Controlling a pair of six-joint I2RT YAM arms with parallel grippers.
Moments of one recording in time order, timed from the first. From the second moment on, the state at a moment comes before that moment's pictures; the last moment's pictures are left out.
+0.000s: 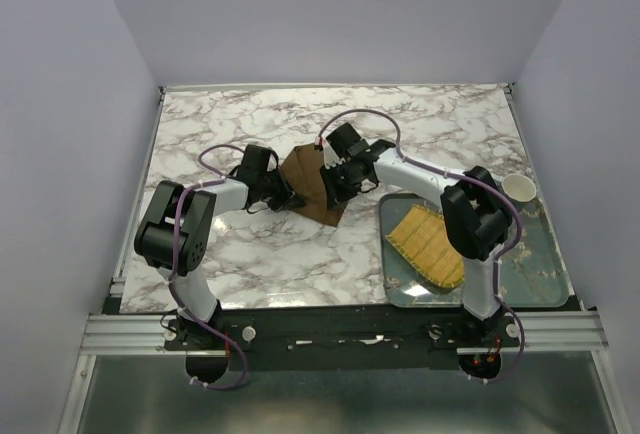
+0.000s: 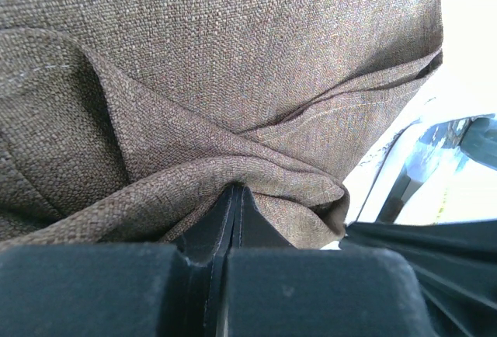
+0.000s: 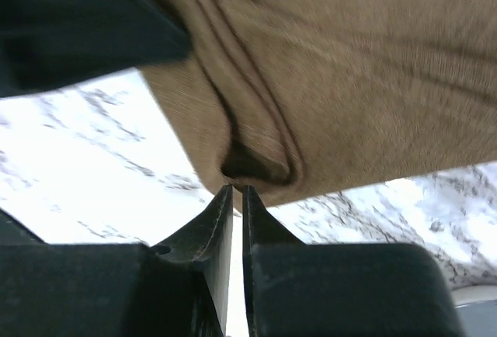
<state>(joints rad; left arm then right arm) -0.30 1.77 0.87 0.00 0.40 -0.84 0.70 2.00 1.51 -0.61 -0.25 0.18</state>
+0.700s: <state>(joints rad) -0.30 1.77 0.87 -0.01 0.40 -0.84 0.72 2.15 1.65 -0.54 -0.42 0.20</state>
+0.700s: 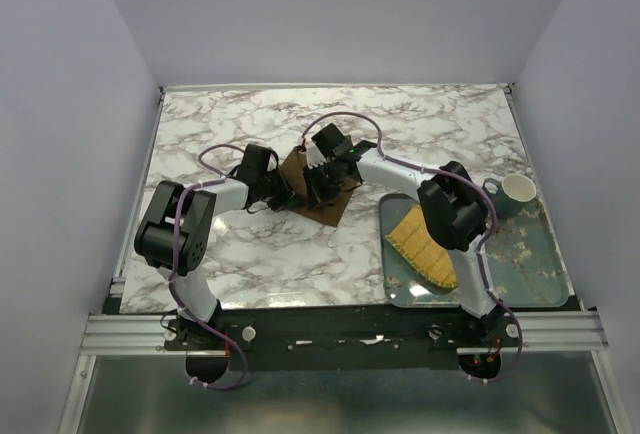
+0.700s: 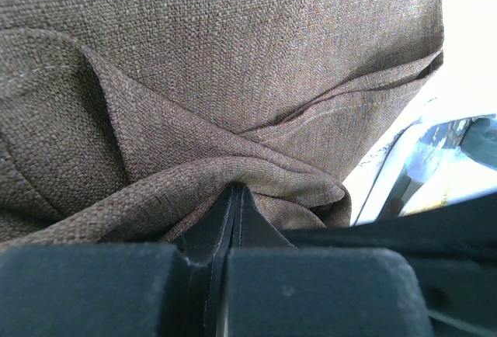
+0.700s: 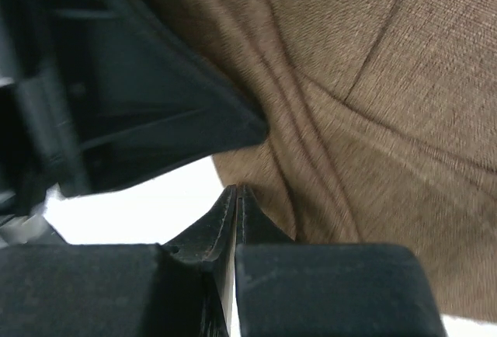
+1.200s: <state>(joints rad) -0.25 1.66 0.87 -0.12 0.38 -0.78 0.72 2.18 1.60 -0.44 -0.40 0.23</state>
